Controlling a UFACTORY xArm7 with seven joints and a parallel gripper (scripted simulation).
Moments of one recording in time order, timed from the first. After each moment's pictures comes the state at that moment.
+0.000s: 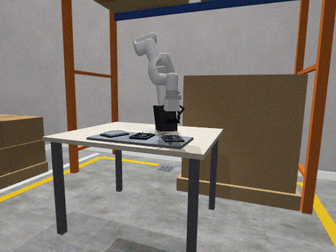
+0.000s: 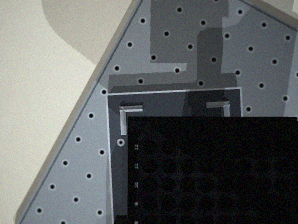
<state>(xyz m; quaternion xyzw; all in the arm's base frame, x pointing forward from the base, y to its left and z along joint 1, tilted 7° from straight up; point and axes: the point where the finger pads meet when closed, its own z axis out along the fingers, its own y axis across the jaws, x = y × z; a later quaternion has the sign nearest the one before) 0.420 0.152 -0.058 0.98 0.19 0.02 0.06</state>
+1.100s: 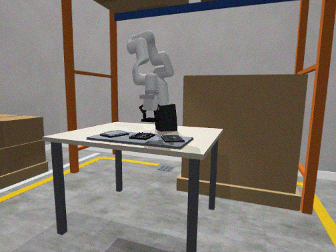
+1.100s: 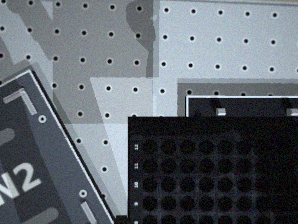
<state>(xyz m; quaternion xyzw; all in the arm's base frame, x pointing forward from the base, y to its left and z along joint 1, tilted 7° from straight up) 0.407 0.010 -0.044 1.00 -0.04 0.04 0.05</state>
